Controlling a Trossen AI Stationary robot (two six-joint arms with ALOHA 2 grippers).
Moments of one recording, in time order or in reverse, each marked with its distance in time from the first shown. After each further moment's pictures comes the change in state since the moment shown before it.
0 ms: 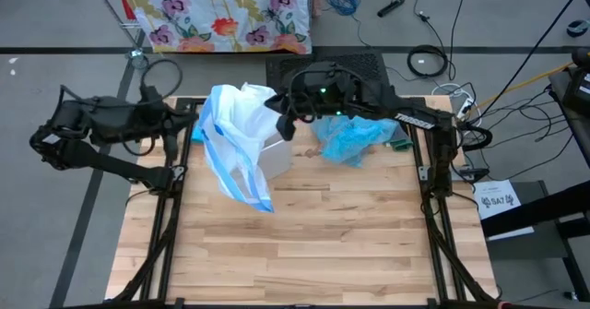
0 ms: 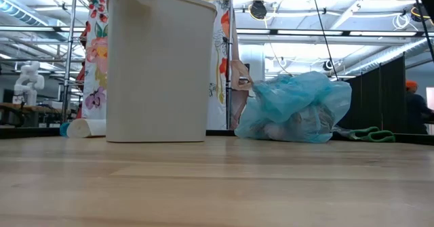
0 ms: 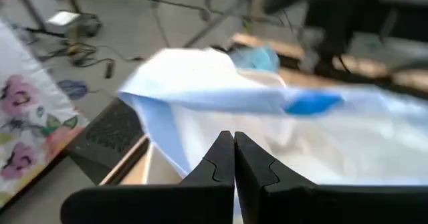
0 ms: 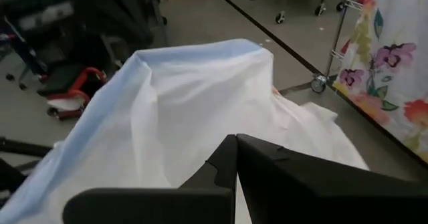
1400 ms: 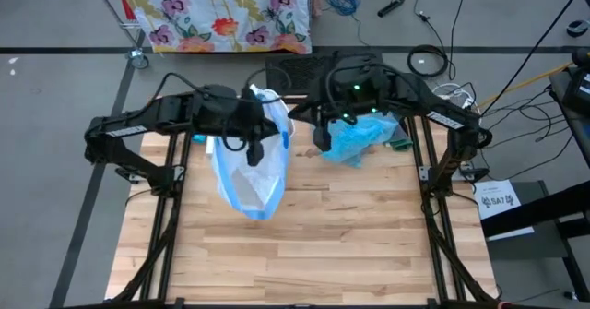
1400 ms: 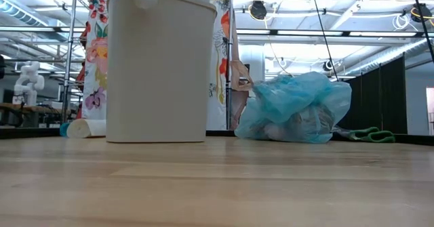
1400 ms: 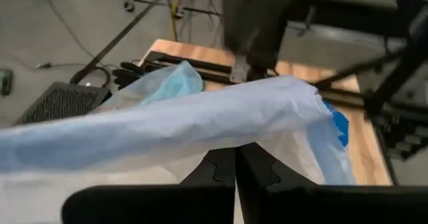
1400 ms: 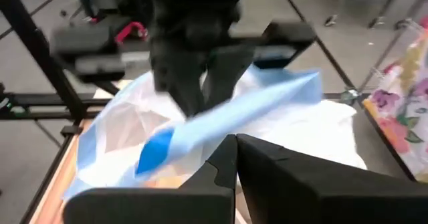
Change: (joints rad) left arm 0.135 0.505 0.176 0.380 0.398 0.124; right arm 0.029 -0.145 0.000 -0.203 -0.152 -0.216
